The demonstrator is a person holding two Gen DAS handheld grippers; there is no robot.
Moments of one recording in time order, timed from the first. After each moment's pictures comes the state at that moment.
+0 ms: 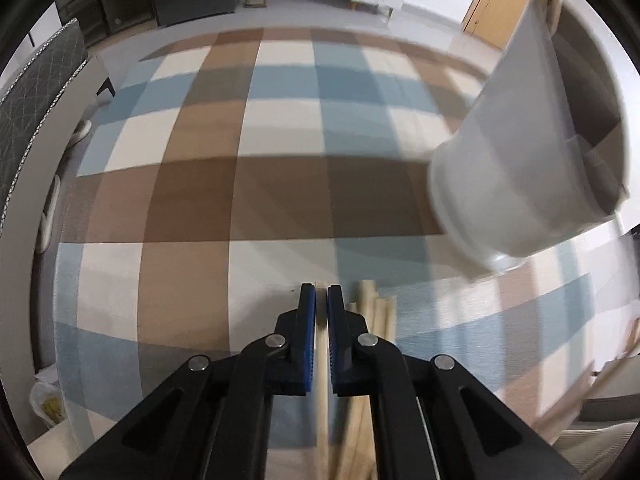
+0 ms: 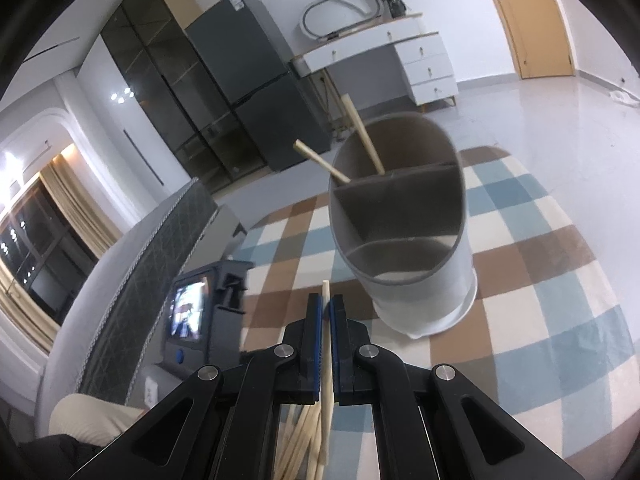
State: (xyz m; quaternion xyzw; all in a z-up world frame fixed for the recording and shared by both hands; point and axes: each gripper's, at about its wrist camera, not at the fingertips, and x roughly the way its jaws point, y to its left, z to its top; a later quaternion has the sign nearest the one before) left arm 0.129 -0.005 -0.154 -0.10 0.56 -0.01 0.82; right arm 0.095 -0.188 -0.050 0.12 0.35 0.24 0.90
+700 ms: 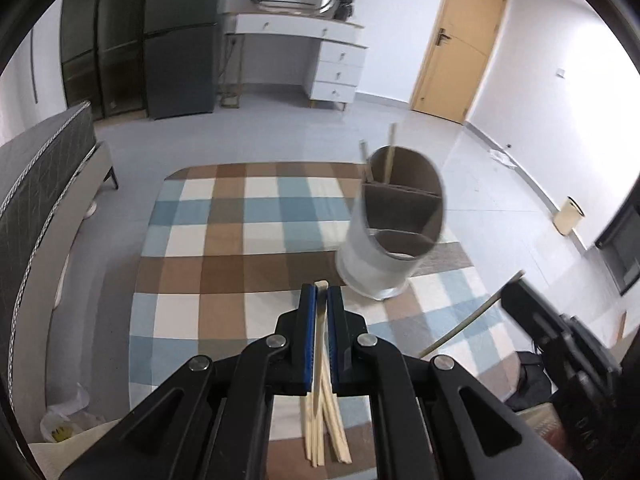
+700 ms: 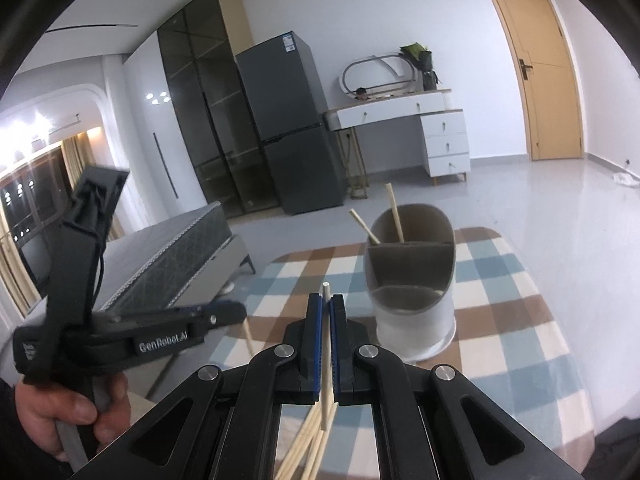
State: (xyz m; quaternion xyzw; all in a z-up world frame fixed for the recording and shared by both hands) left arm 0.044 -0.006 -0.014 -0.08 0.41 -0.05 0.91; right arm 0.010 -0.188 0.004 0.05 0.25 0.25 0.94
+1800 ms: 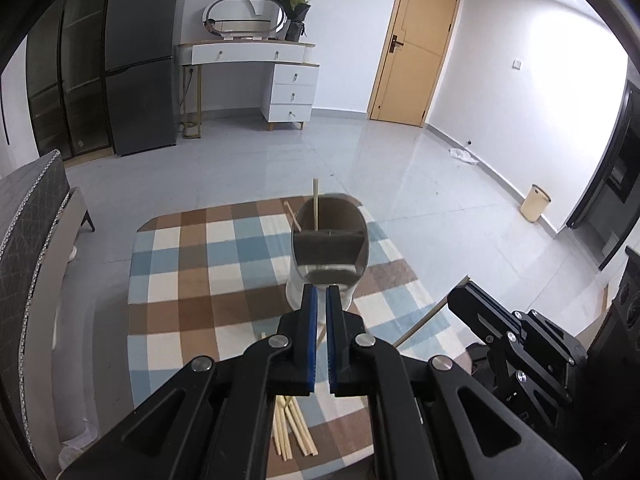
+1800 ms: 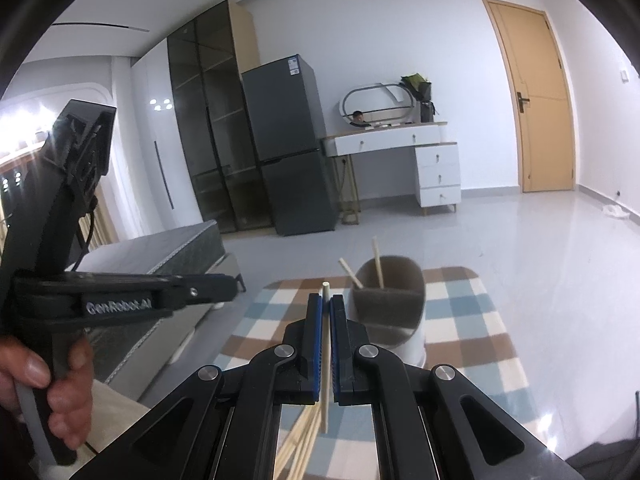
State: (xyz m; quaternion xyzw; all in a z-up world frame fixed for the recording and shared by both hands) left arm 0.043 -0.028 0.053 -0.06 0.38 -0.12 0.91; right arm -0.002 -0.211 0.055 0.02 0.20 0.23 0.95
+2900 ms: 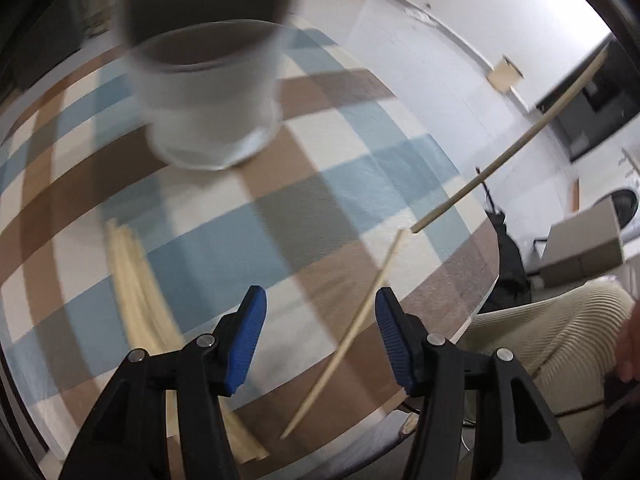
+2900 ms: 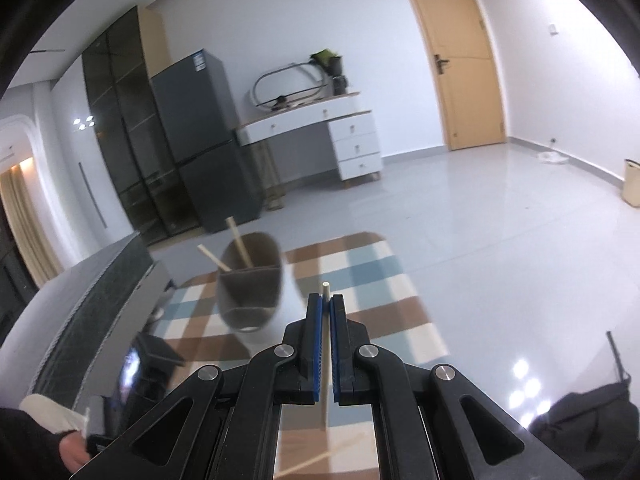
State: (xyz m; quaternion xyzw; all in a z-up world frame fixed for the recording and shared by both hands) left arm 0.081 -0.147 -0.134 0.02 0.59 -0.24 0.77; right arm 0.030 -0.325 0.017 0.08 0.25 0.10 0.96
